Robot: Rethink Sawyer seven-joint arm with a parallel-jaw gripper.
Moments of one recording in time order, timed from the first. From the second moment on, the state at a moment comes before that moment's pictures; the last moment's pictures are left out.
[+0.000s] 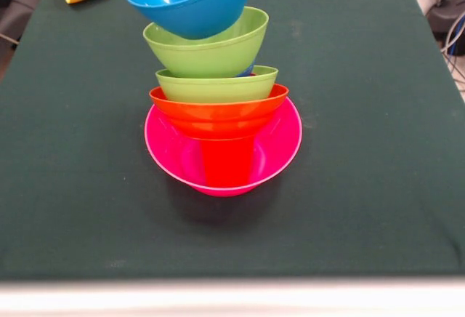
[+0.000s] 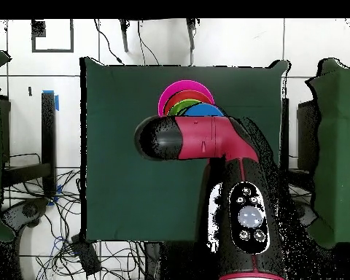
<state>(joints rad) -0.27 -0.81 0.13 1.58 -0.27 0.68 1.81</state>
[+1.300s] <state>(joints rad) -0.27 -0.81 0.13 1.58 -0.27 0.63 1.81</state>
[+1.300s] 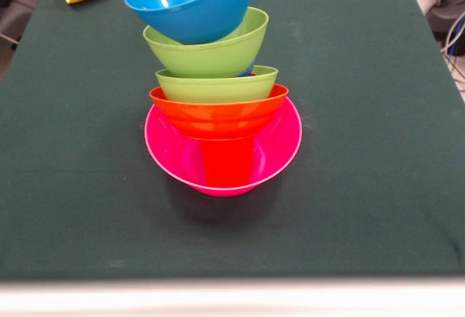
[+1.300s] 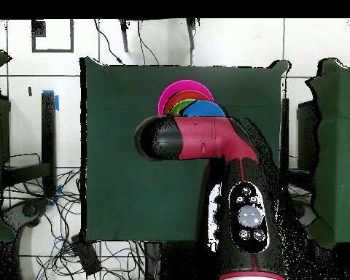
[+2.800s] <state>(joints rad) -0.27 -0.81 0.13 1.58 -0.27 0.63 1.81</state>
